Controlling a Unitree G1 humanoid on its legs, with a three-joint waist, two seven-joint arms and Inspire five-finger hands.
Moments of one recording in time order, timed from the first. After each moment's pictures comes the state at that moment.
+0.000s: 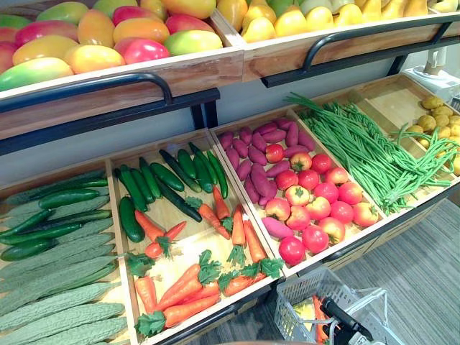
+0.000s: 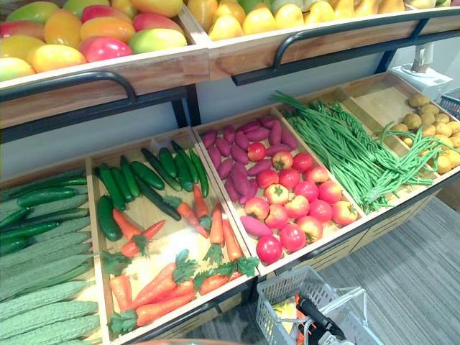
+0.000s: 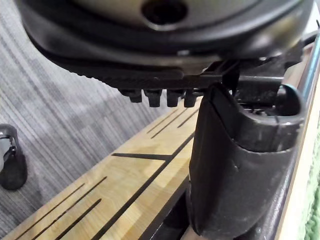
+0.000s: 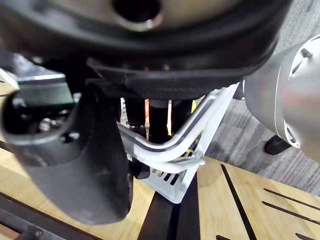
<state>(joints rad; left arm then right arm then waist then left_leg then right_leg) 0.37 0.07 0.62 1.03 -0.75 -0.21 0.02 0.08 -0.22 -0.37 0.98 0.59 0.25 0.25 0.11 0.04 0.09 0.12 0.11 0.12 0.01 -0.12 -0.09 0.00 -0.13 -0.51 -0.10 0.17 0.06</state>
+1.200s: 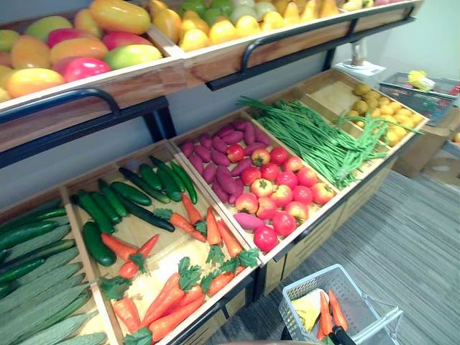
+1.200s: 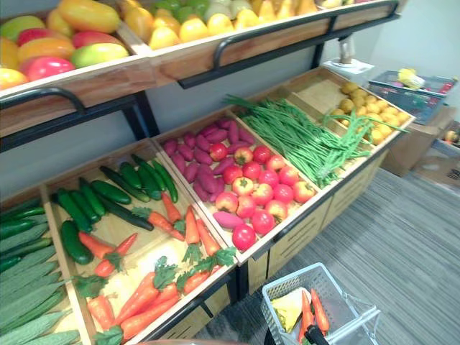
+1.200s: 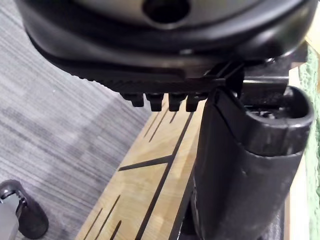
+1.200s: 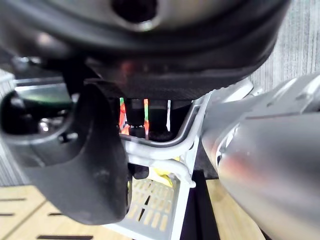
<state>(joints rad) 0.50 0.16 0.48 1.13 -0.77 -0.21 0.02 0.22 -0.13 -0.53 1.03 0.63 0.17 0.24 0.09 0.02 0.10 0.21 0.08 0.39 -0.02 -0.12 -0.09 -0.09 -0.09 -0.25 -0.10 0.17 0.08</state>
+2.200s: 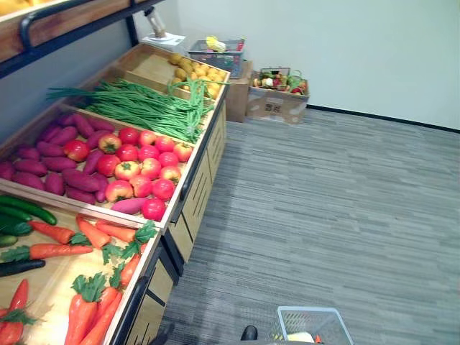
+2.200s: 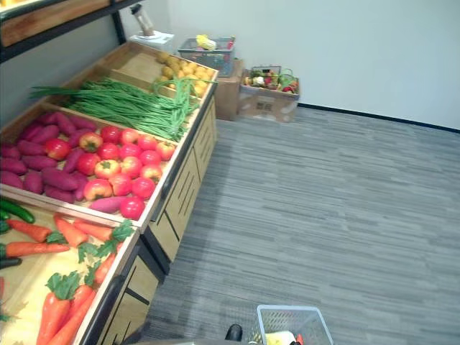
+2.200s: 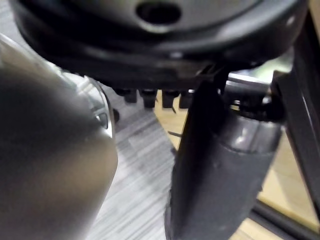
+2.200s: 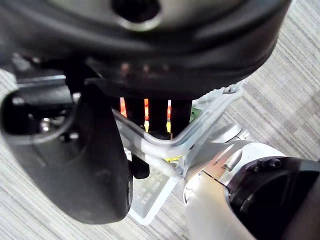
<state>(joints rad) 0.15 0.11 0.32 1.10 -0.58 -0.11 -0.03 0.16 -0.12 -0.48 1.19 0.55 0.18 0.26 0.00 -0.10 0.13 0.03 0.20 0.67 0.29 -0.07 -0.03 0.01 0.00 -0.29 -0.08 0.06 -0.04</state>
